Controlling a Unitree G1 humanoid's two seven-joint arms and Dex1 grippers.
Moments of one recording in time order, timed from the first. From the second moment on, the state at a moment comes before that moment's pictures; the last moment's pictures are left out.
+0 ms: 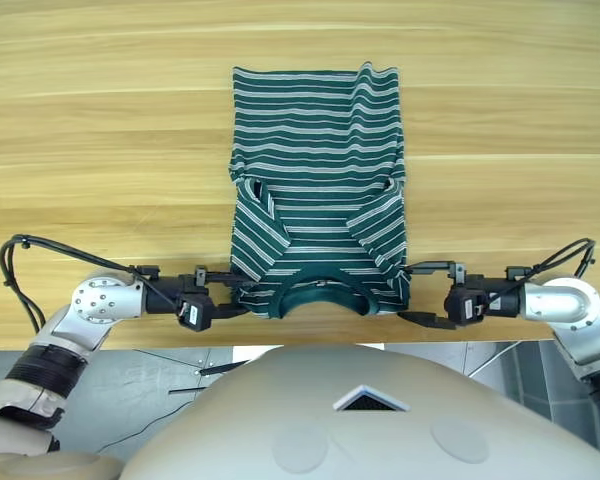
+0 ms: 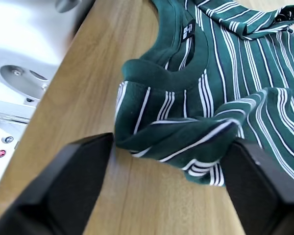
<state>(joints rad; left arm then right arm) 0.25 0.91 -0.41 0.18 -0.07 -0.90 -1.00 0.35 -0.91 0.25 -0.02 0.10 -0.63 1.06</state>
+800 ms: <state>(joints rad) 0.24 0.91 -0.43 0.20 -0.07 -0.90 -1.00 0.34 -0.88 0.26 -0.03 0.06 -0.62 1.04</state>
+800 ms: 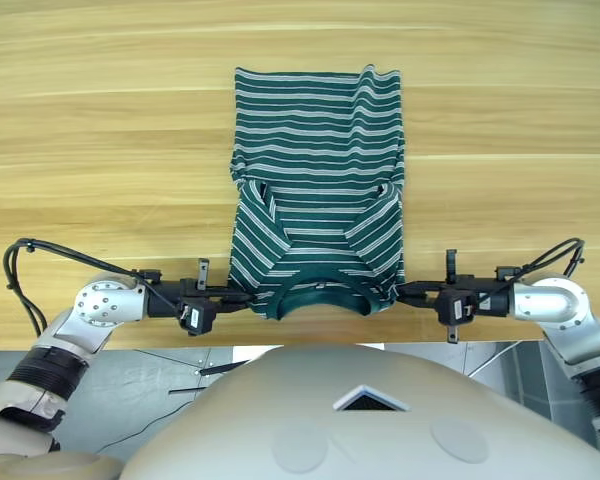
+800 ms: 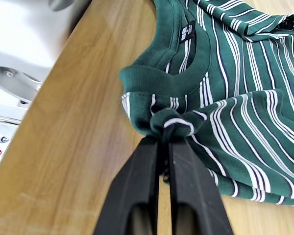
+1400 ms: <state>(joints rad) 0.40 1.03 -0.34 -0.03 -0.19 -0.84 -1.03 0.51 -1.01 0.13 -0.16 0.25 -0.68 1.09</state>
